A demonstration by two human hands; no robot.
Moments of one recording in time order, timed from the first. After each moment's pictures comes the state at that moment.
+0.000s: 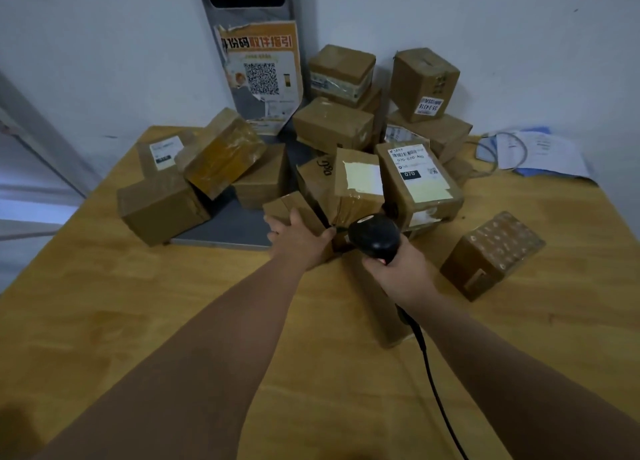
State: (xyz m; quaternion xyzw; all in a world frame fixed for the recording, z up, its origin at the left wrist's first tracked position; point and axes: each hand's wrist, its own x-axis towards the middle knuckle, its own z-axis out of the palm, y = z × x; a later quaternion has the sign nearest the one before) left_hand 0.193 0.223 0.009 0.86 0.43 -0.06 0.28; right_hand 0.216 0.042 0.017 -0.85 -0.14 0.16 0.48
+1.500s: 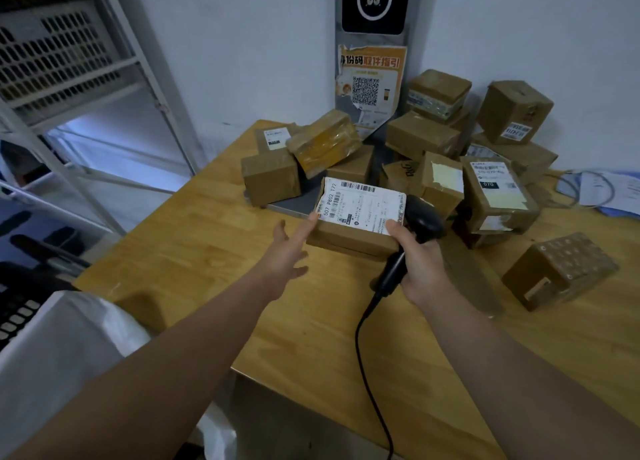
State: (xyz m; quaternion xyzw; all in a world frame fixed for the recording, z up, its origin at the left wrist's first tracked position) left_hand -0.024 0.242 0.065 0.58 0.40 0.14 0.70; right_hand 0.110 0.088 0.061 -0.53 -0.04 0.34 0.77
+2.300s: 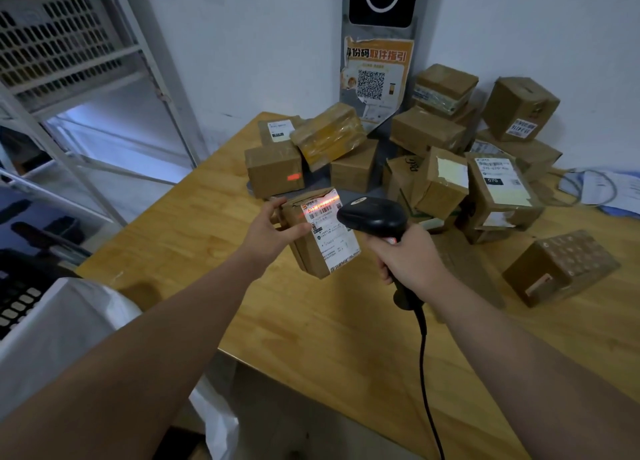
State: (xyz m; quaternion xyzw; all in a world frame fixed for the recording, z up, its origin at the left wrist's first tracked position) left_hand -0.036 0.277 0.053 0.69 0.38 0.23 0.57; right_hand 0.087 0.087 0.088 -0.79 -0.28 0.25 0.49
